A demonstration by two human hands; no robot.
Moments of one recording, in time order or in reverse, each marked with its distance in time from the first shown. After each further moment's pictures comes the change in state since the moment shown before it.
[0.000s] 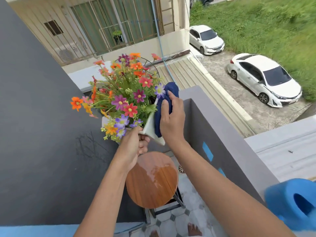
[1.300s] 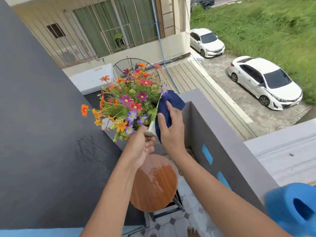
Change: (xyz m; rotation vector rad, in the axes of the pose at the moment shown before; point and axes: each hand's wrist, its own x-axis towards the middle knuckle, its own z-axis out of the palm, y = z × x) left_hand 0.014 -0.005 0.017 -0.117 0.004 -0.105; right_hand -0.018 0.016 -0.008 -0.005 -0.116 0.053
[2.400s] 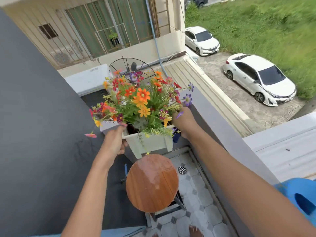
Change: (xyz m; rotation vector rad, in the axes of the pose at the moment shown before) left_hand 0.035 0.025 -0.069 0.505 0.195 0.189; right_hand 0.058 0.000 -0.028 -0.086 -0.293 0.615
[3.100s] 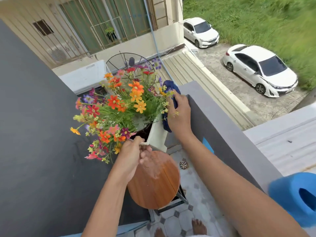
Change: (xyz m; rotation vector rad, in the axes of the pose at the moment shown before) left_hand -0.053 -0.006 0.042 -0.250 -0.217 -0.105; right_hand 0.009 0.013 0.024 0.045 0.337 -0.502
